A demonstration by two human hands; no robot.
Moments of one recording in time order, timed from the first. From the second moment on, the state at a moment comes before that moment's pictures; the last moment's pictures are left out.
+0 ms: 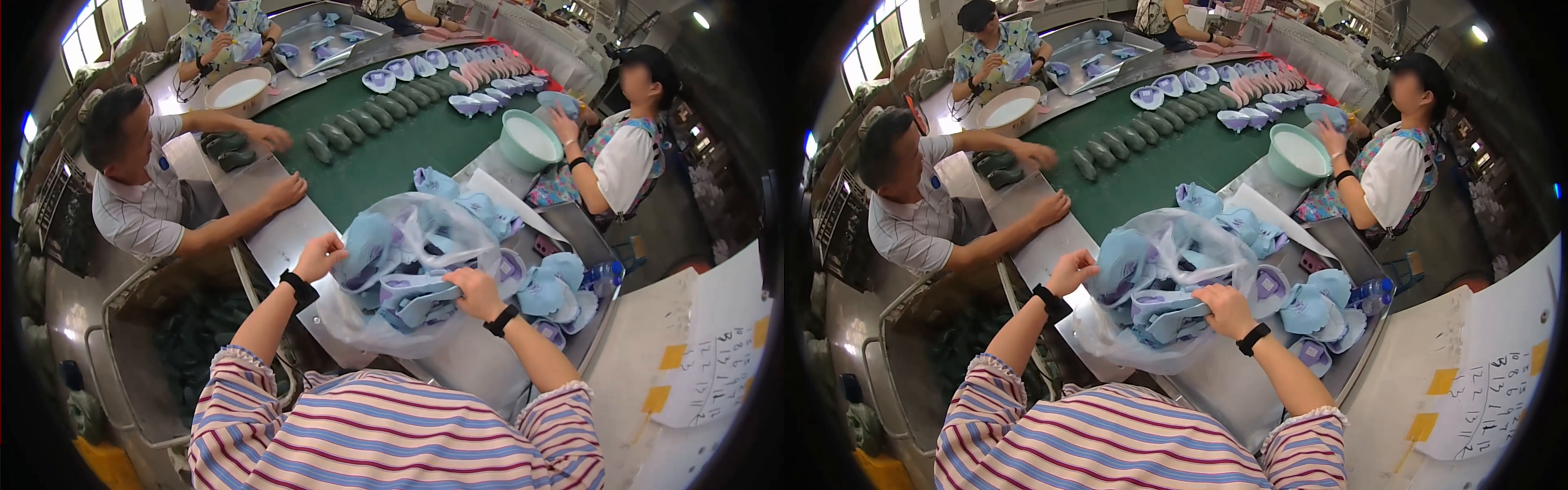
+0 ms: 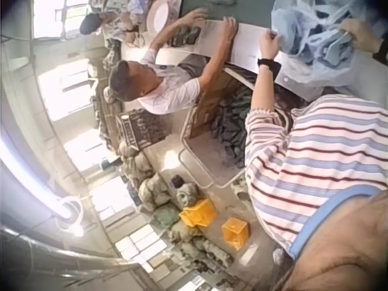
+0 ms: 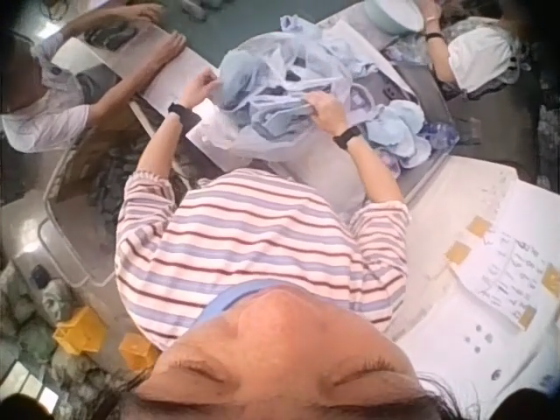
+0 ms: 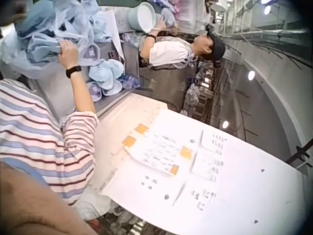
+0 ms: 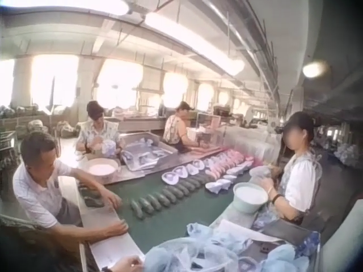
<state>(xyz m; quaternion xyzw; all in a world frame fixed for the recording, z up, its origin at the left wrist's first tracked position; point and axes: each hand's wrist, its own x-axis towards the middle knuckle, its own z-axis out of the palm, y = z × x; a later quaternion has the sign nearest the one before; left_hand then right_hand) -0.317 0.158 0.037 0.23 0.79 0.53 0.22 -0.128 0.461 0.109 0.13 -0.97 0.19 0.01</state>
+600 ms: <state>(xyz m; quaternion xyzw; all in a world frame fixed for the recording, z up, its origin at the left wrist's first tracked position) -0.312 0.187 0.006 0.35 0.89 0.20 0.21 -0.190 0.441 0.106 -0.10 -0.86 0.50 0.01</state>
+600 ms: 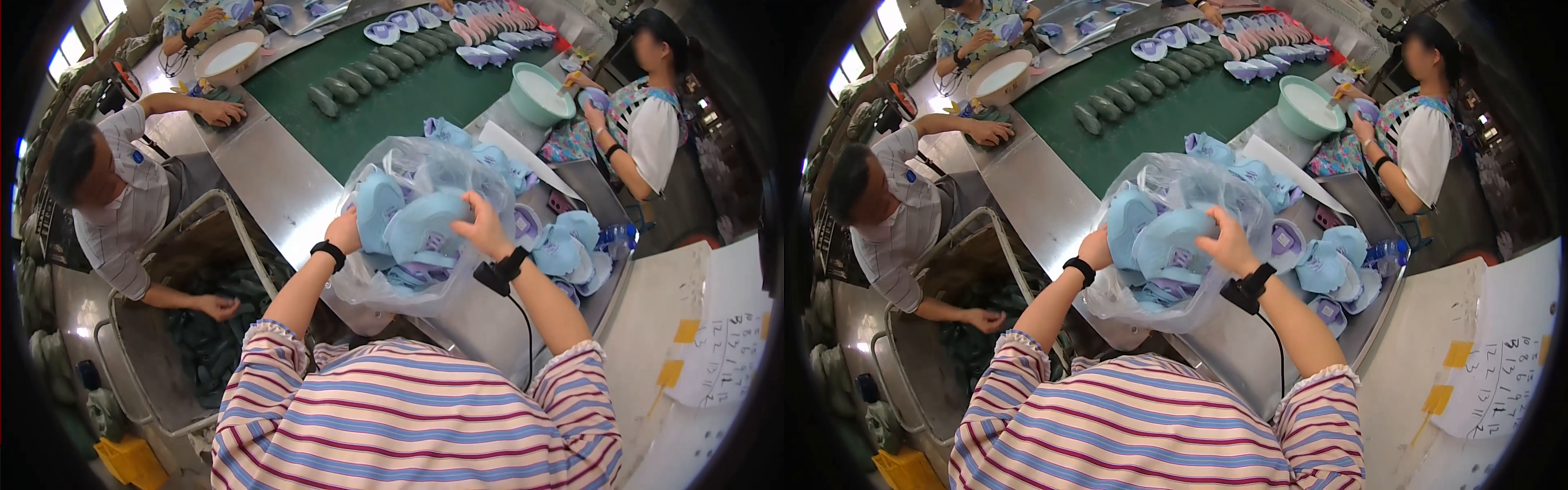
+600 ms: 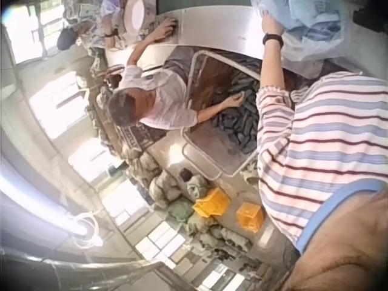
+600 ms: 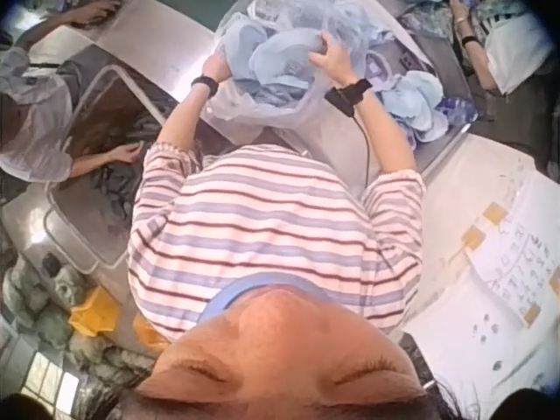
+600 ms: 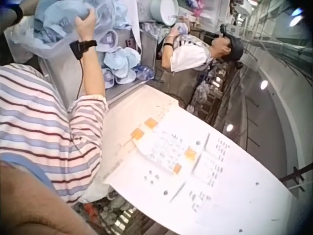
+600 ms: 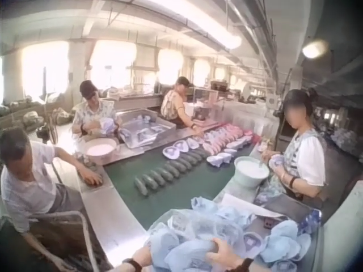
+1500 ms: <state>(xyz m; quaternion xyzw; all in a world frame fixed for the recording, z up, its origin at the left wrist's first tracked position) -0.314 0.134 0.026 0.04 0.44 0.85 0.28 -0.221 0.428 0.136 0.16 -0.85 0.49 -0.14</state>
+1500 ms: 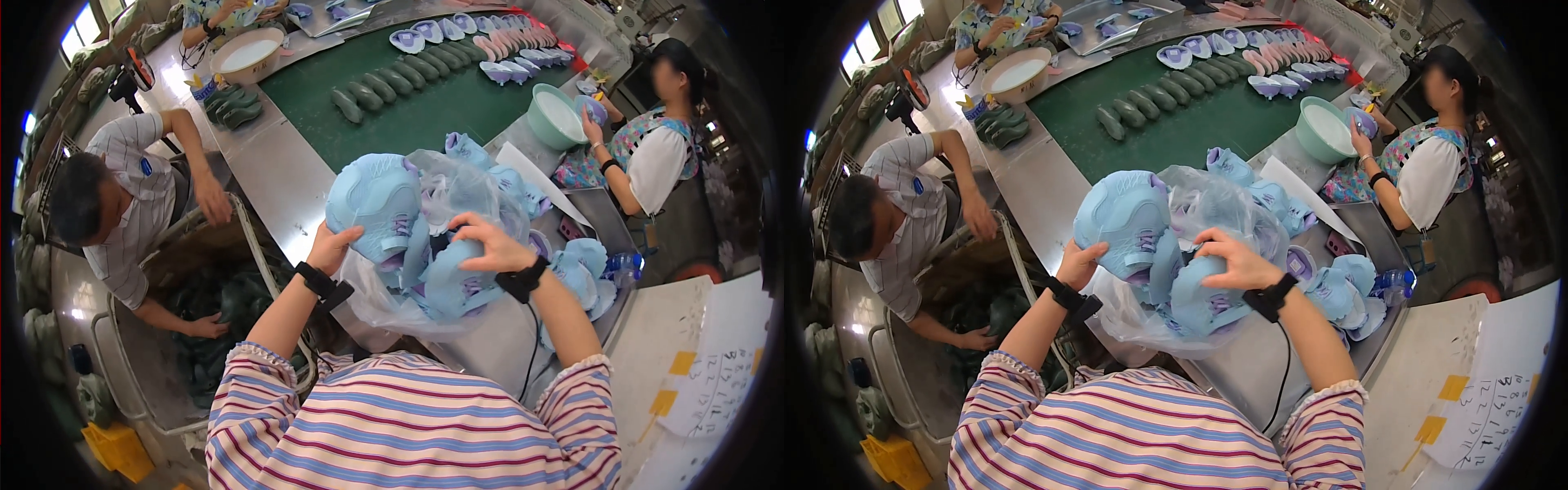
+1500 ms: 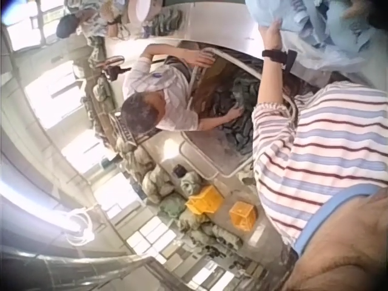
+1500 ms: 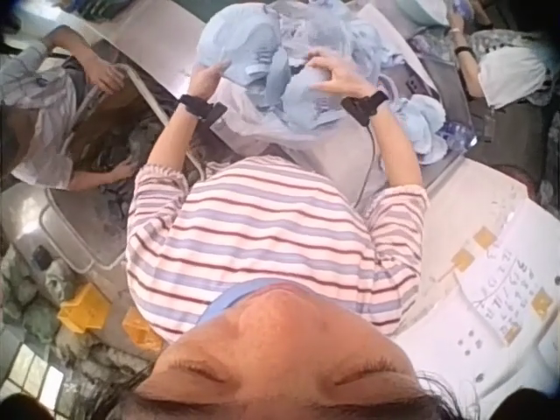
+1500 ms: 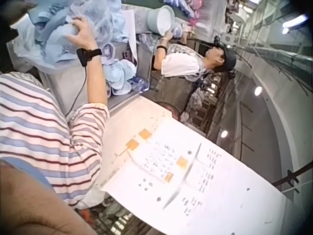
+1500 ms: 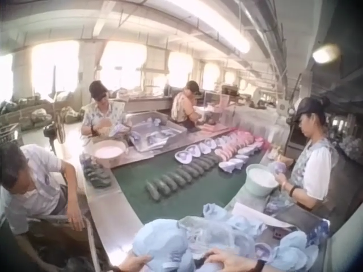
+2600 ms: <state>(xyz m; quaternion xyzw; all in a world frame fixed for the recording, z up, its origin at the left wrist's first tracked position) -0.351 0.202 0.189 0.41 0.62 0.57 0.35 -0.040 0.581 0.233 -0.27 -0.76 0.56 0.20</state>
